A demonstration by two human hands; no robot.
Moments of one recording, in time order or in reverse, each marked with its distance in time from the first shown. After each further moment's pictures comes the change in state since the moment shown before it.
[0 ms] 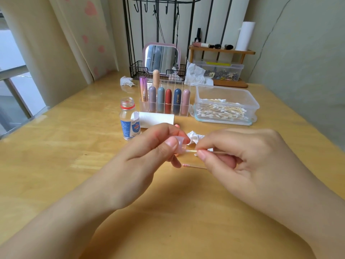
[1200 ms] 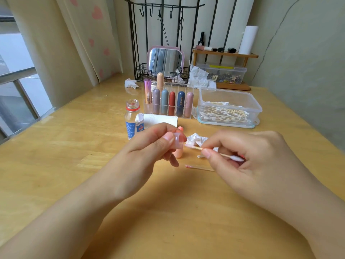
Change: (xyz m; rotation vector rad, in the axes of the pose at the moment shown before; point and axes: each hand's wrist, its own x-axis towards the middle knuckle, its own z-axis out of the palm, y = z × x) left_hand 0.006 -0.001 -0.010 -0.068 -0.024 0.010; right_hand -0.001 0.005 0.001 0.090 -0.002 -0.002
